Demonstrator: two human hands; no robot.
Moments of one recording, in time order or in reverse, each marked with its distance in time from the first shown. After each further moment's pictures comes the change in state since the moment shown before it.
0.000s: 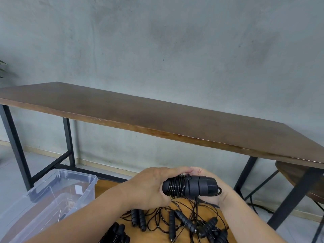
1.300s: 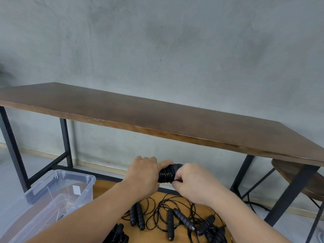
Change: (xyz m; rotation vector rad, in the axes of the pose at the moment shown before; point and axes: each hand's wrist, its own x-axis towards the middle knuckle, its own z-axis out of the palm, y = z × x) left_hand 0.030 -0.032 0.014 0.771 0.285 -0.132; right_hand -0.038 -0.026 0.082 -1.562 0.251 -0.151
